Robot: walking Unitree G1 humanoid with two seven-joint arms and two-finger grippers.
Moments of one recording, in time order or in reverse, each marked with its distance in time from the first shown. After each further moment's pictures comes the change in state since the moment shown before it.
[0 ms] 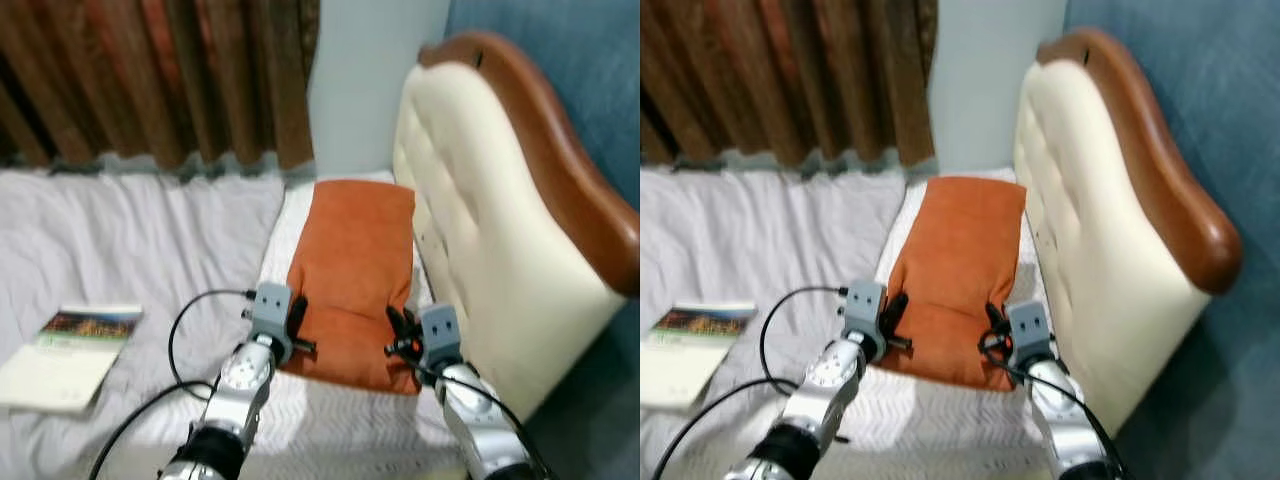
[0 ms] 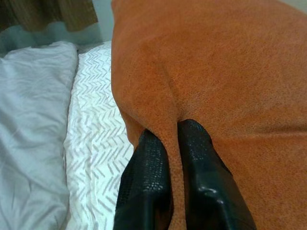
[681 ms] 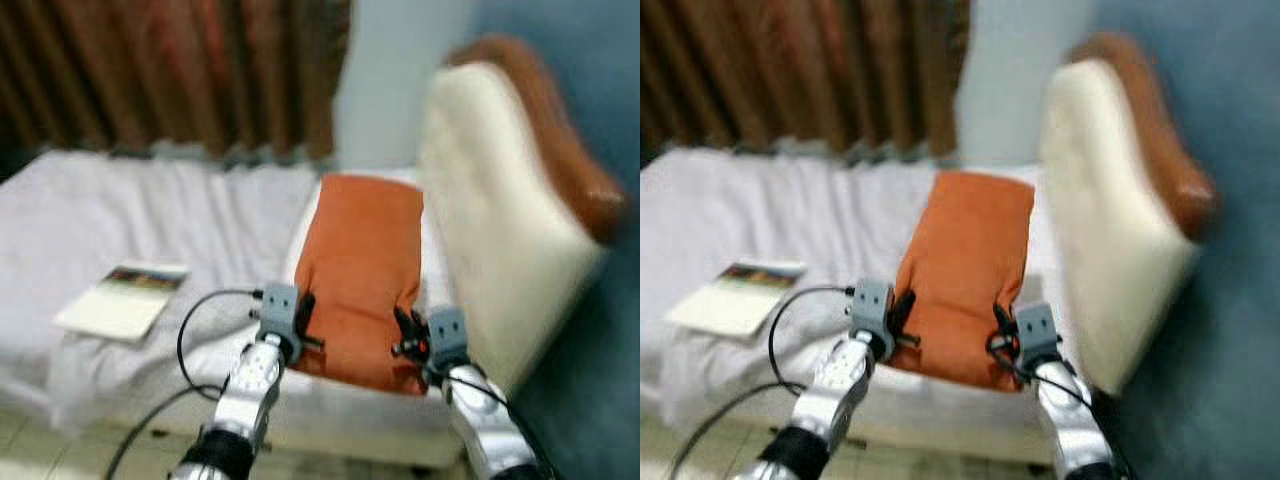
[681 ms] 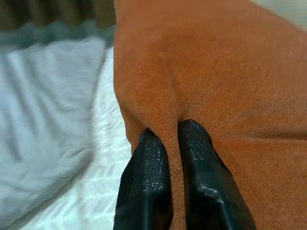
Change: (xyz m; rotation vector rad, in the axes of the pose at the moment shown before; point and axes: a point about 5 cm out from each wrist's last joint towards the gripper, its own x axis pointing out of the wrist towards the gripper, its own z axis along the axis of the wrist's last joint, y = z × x) left arm 0.000 -0.005 0.004 -0.014 -0.025 0.013; right arm 0.001 -0.004 0.002 -0.005 -0.001 -0.010
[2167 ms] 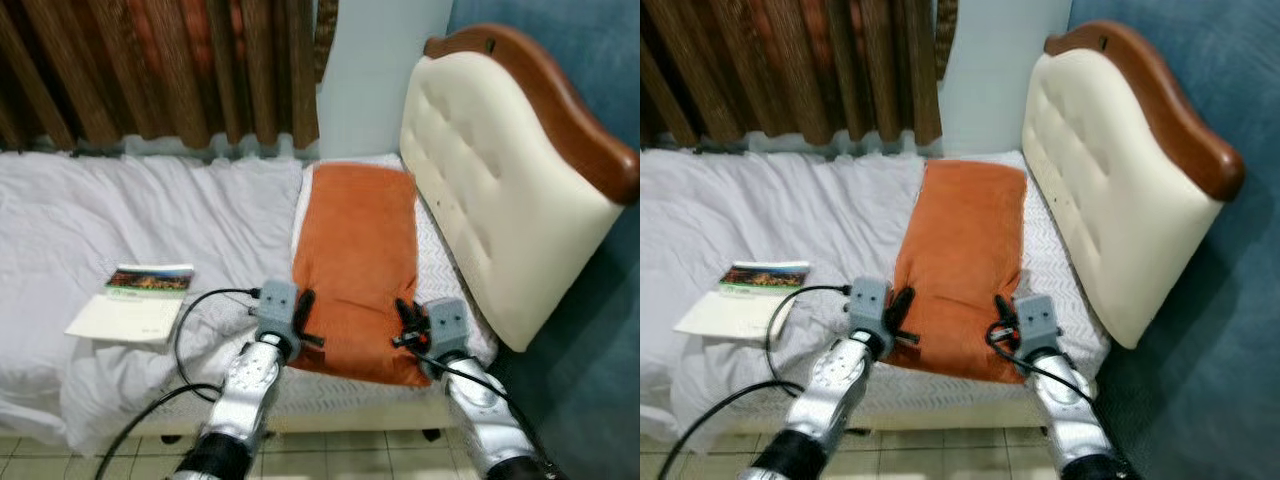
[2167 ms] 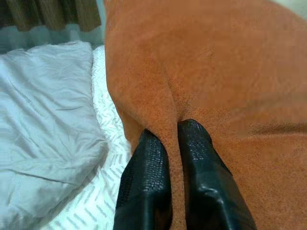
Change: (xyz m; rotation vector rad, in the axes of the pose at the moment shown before) left arm -0.004 0.003 0.002 0.005 -0.034 0.003; right arm 0.004 0.002 0.007 0.016 -0.035 -0.023
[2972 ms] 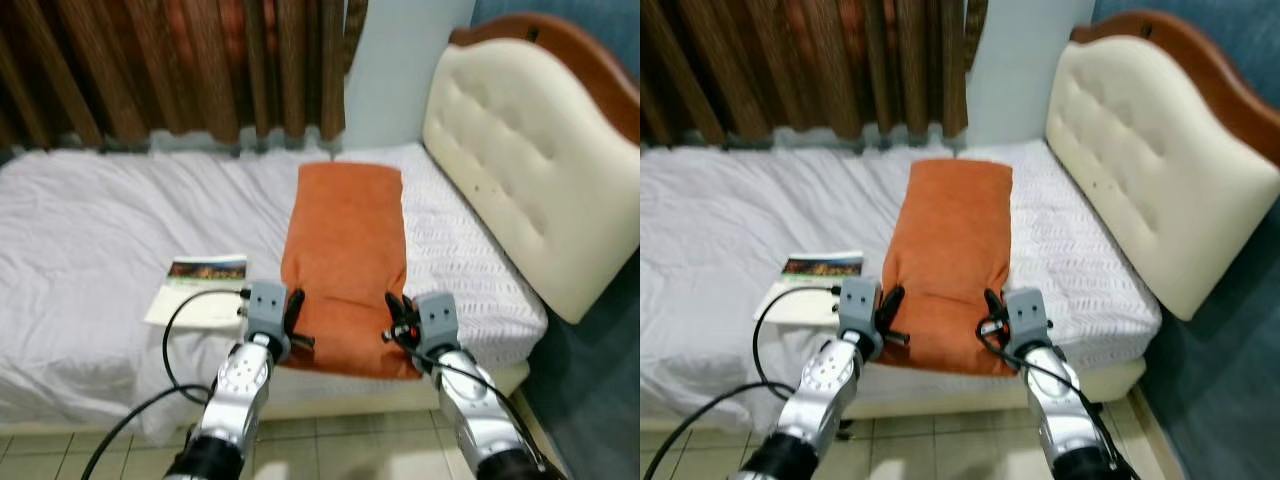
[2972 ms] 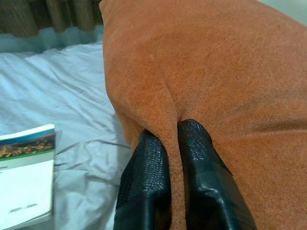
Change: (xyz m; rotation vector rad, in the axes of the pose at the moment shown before) left arm -0.002 0.002 0.003 0.001 -0.019 0.008; right arm 0.005 0.002 0.005 -0.020 -0.009 0.010
